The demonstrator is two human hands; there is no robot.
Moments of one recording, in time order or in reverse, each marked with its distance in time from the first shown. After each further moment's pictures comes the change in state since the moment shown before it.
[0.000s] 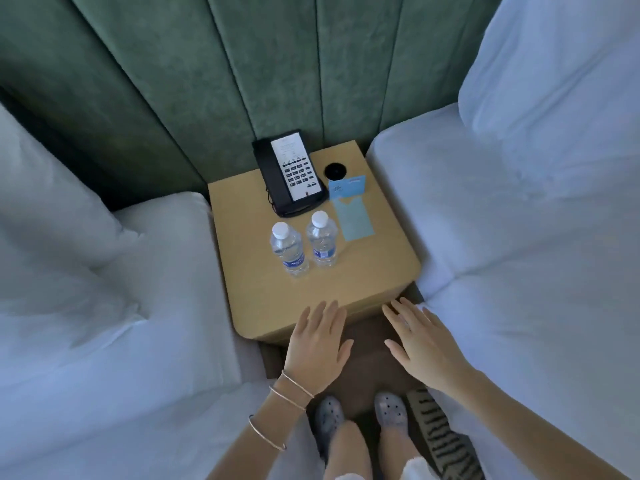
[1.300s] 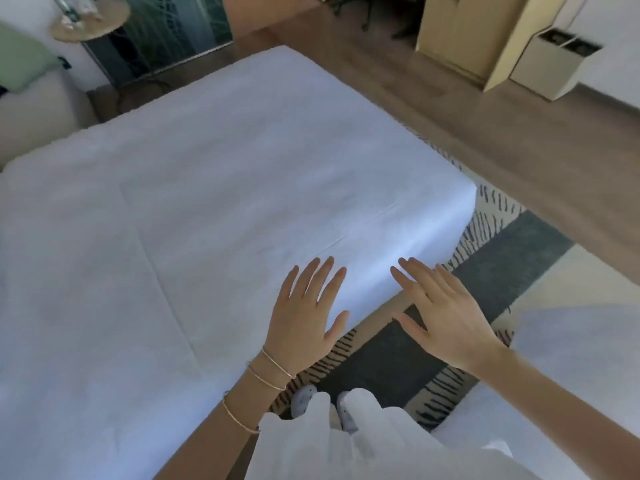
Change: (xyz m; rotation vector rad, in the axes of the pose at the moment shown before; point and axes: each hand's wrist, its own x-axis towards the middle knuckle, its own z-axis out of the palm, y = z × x) left_hand -0.254 0.585 -0.061 0.083 -0.198 1.895; right_hand -0.699 -0.087 0.039 0.323 0.527 1.701
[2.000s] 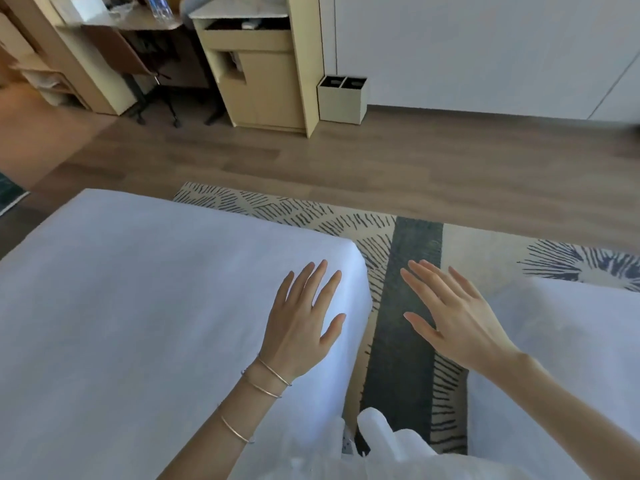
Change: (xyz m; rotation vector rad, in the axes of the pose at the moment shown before) left_hand 0.347 0.058 0.000 -0.006 -0.052 0.640; right_hand 0.054 0.200 -0.053 -0.063 0.251 0.635
